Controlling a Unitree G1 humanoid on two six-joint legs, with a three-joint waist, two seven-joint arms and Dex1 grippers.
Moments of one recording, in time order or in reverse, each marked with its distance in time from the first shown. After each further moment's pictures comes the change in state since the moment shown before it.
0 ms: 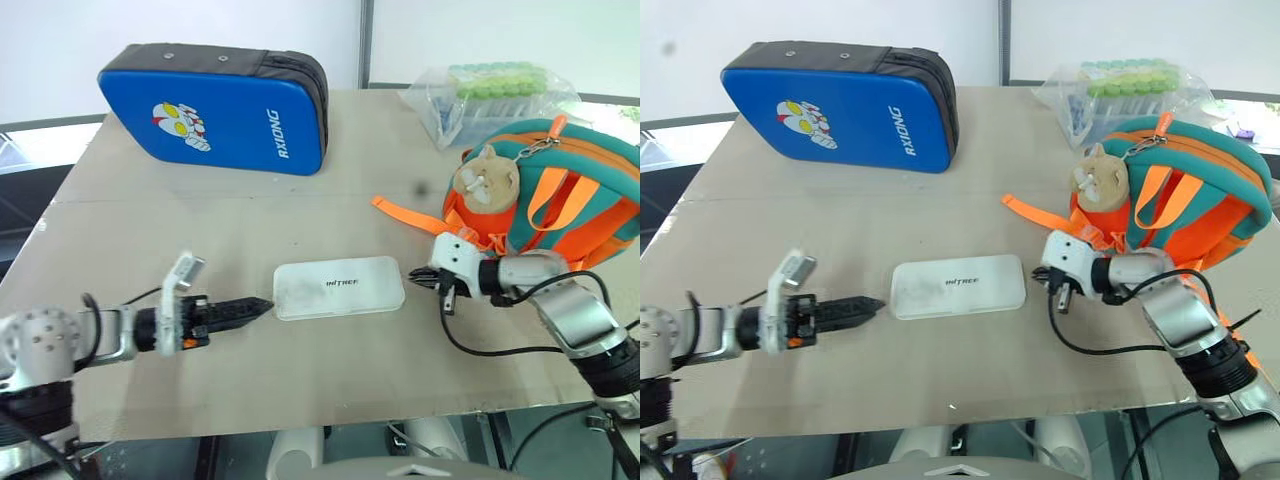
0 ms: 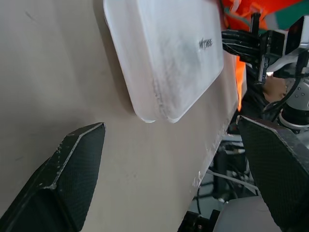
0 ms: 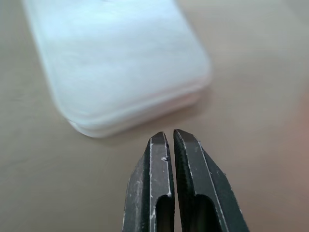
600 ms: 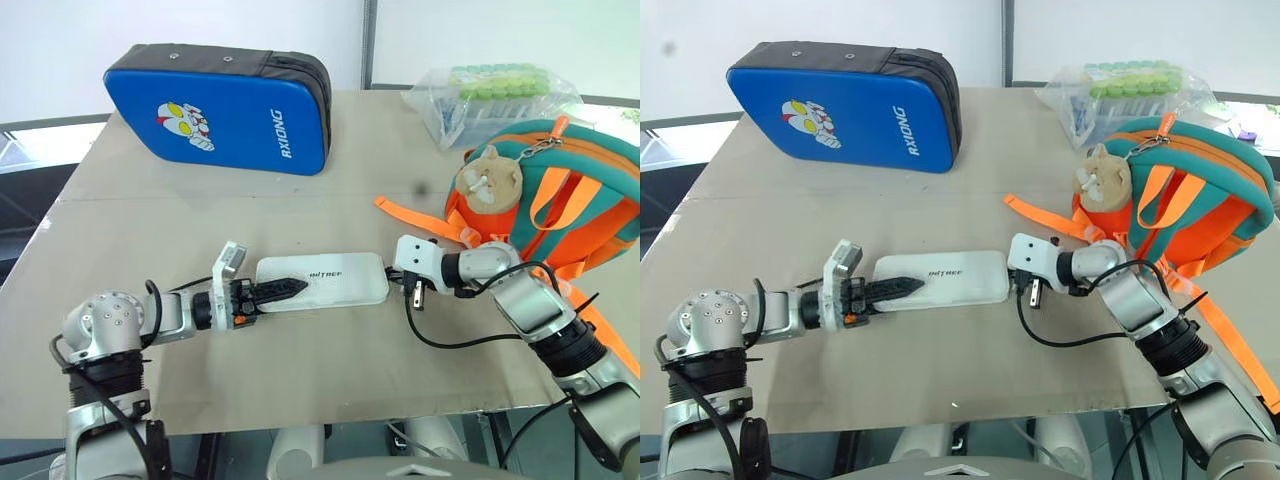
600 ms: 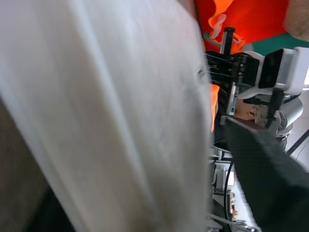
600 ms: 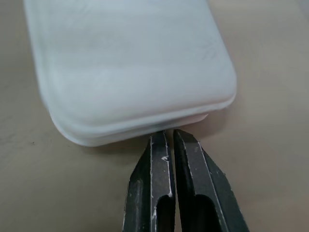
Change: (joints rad) left arm -0.166 -0.246 -0.014 0.168 0.040 -0.002 0.094; right arm -0.109 0.132 0.085 0.150 -0.129 -0.094 -0.003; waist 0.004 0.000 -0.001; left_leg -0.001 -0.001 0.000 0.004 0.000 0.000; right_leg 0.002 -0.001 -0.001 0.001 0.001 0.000
